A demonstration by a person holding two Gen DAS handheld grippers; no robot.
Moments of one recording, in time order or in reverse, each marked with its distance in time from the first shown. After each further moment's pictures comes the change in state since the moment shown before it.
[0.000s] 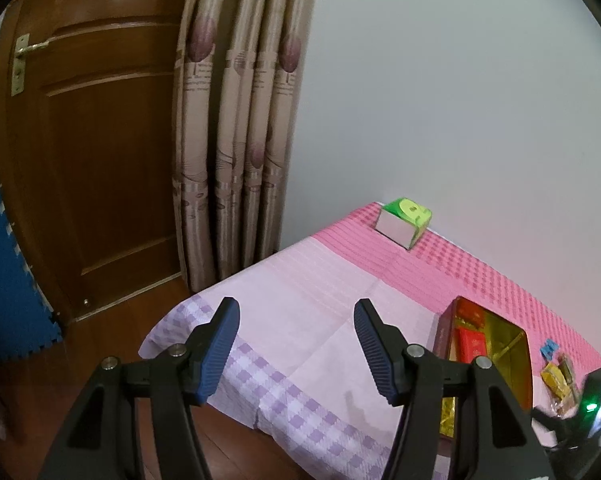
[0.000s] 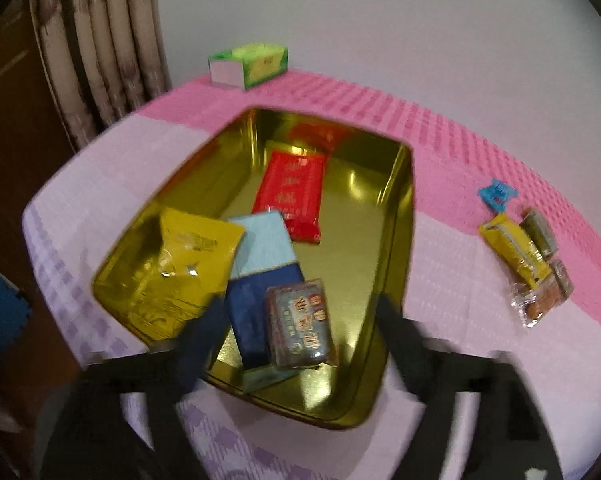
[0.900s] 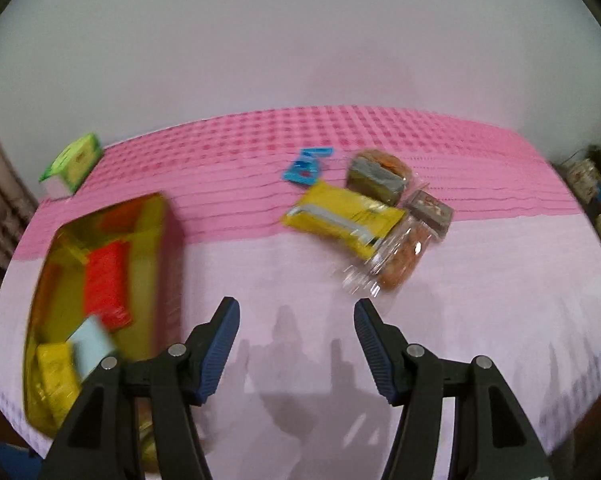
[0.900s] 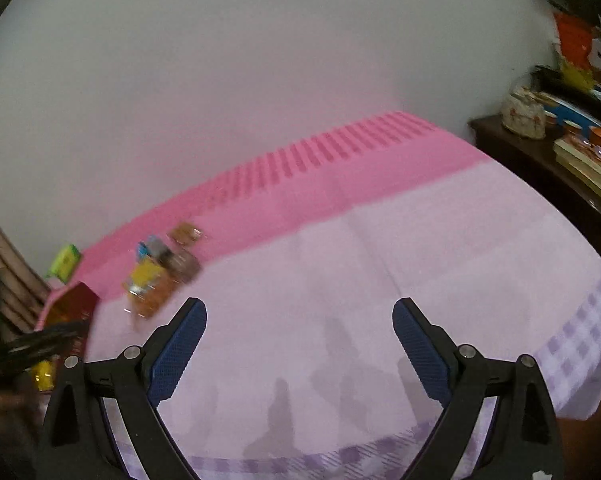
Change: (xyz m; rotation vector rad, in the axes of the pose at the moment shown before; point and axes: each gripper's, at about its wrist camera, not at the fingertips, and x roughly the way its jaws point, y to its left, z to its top) left arm 0.028 -0.417 -0.172 0.687 0.353 -0.412; right arm -0.156 -0.376 -0.191 0.734 -0.282 -0.181
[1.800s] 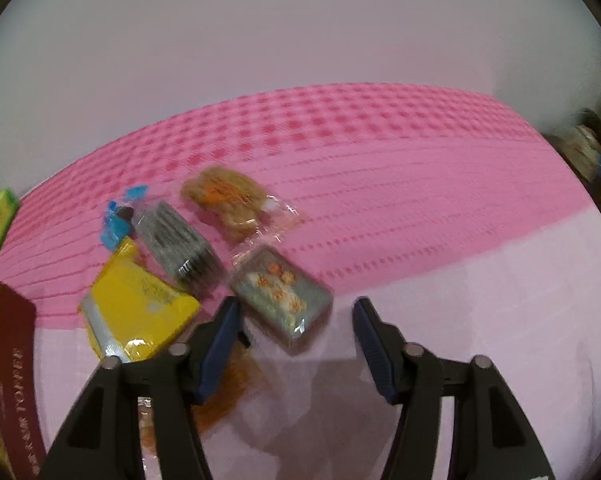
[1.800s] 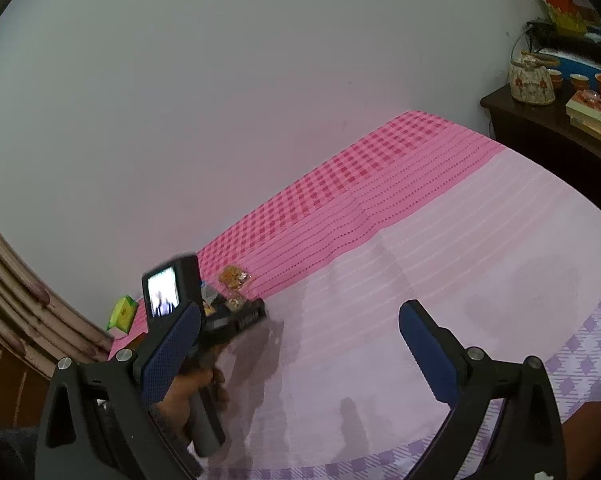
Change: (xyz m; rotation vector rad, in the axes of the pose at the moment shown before) left arm 0.089 -0.134 0.041 0.122 0.006 -0.084; right arm -0.022 -0.027 0.028 0.199 -0.026 0.175
